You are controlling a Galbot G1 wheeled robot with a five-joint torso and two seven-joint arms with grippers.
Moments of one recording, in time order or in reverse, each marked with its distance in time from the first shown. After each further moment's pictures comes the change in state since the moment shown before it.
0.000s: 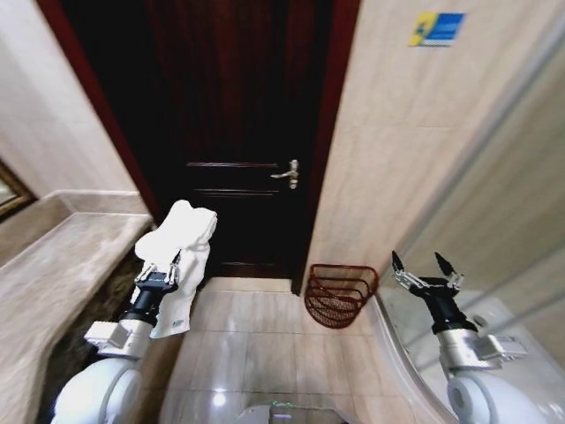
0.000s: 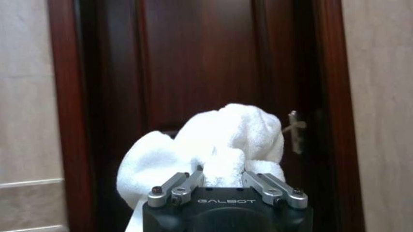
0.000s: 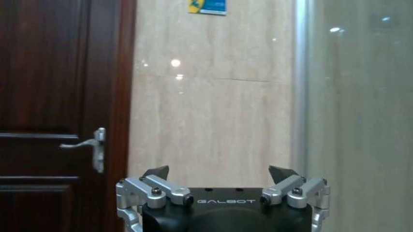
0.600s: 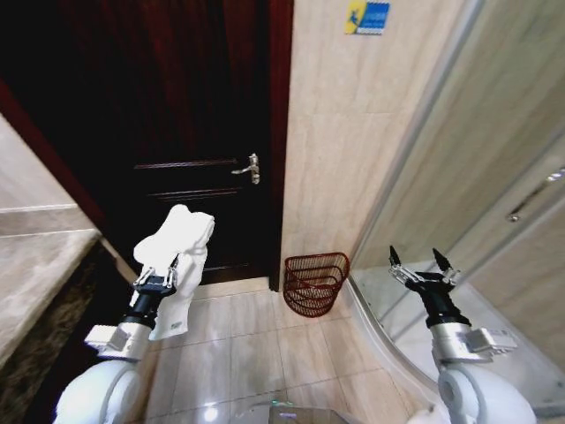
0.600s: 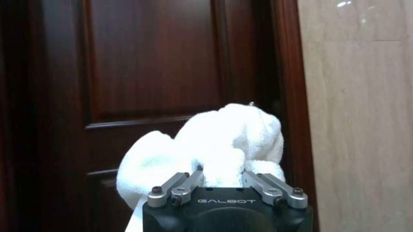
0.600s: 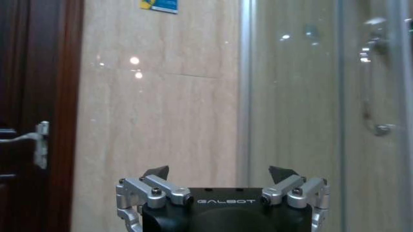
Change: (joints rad) left arm 0.000 0.003 -0.005 0.045 -0.012 -0.045 0.011; right arm 0.029 0.002 -0.040 0.005 -0.023 -0.018 0.045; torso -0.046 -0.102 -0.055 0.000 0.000
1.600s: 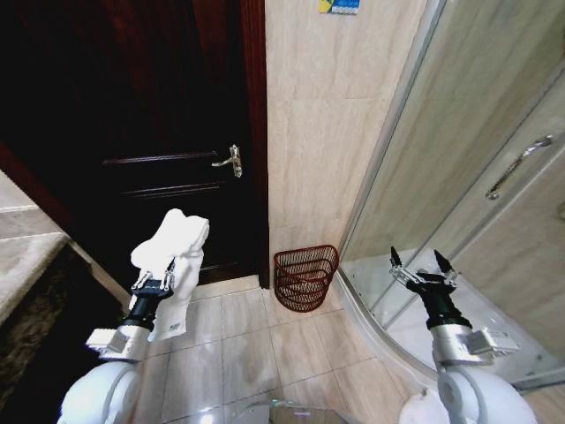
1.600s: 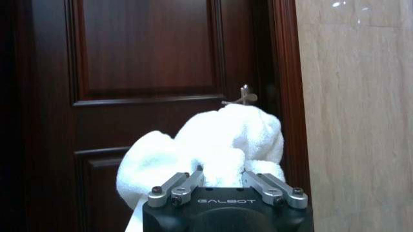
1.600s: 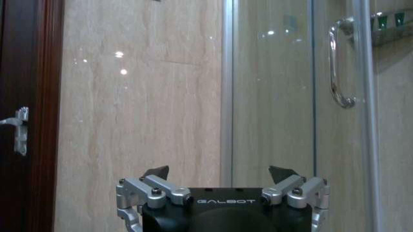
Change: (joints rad) left arm 0.000 0.000 0.003 0.058 -0.011 -0.053 -0.004; right arm -0.017 0.025 0.001 0.013 -0.006 -0.003 0.004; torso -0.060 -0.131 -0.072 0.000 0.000
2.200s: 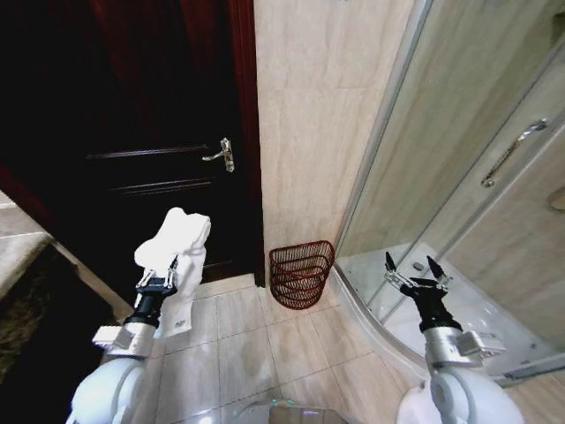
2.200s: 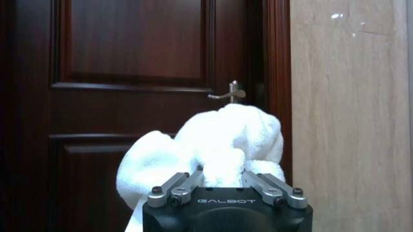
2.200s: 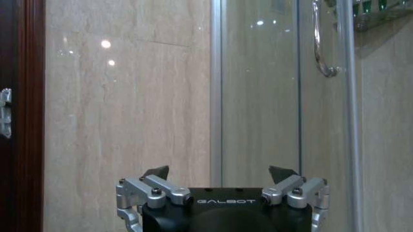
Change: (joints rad) left arm -0.061 -0.088 0.065 -0.013 0.035 0.042 -0.003; right arm 0.007 0.039 -0.035 -0.029 -0.043 0.002 -0.006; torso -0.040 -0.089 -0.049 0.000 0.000
